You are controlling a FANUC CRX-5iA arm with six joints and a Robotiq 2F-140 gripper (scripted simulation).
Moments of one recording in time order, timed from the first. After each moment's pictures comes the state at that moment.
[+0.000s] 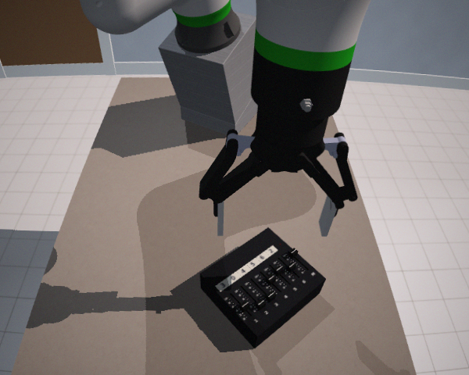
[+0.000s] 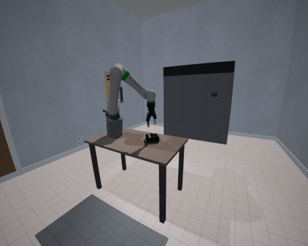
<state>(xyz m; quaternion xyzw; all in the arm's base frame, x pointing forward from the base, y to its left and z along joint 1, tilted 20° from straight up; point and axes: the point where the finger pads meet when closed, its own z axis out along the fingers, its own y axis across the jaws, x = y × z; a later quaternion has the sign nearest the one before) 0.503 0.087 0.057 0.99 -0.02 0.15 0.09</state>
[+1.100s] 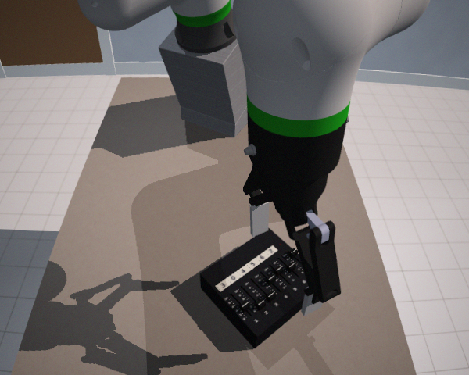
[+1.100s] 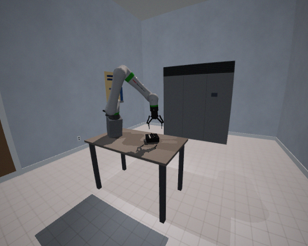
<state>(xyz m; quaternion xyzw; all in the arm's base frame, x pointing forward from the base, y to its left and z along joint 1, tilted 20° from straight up) 0.554 0.096 0.029 0.82 -0.55 0.15 -0.04</state>
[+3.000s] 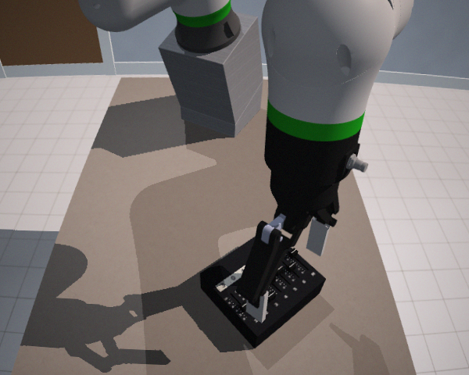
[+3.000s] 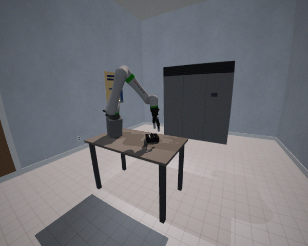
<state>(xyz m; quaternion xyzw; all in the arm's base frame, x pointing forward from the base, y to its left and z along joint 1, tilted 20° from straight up) 0.571 0.100 0.018 0.39 -0.90 0.14 -0.14</state>
